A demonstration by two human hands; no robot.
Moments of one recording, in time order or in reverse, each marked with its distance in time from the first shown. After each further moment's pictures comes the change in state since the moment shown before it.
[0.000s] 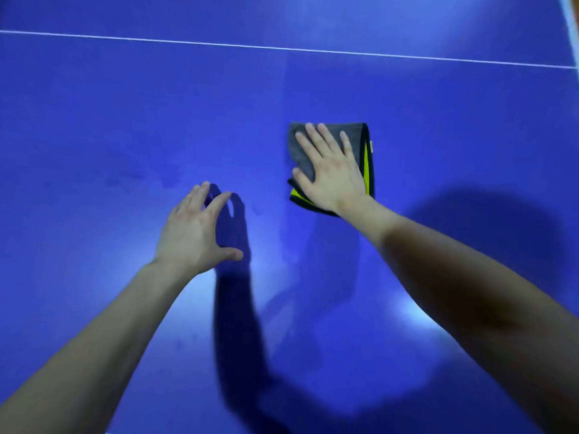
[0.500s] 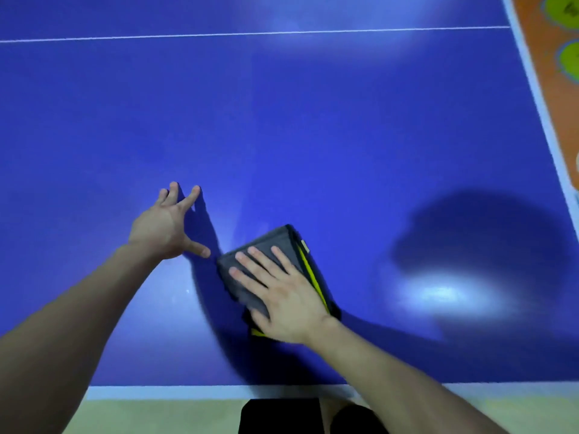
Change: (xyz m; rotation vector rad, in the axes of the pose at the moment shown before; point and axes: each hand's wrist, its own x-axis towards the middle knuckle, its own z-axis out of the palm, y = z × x) left_hand -0.034 -0.032 0.023 0.178 -0.145 -0.003; right_hand -0.270 -0.134 0.018 0.097 -0.122 -0.314
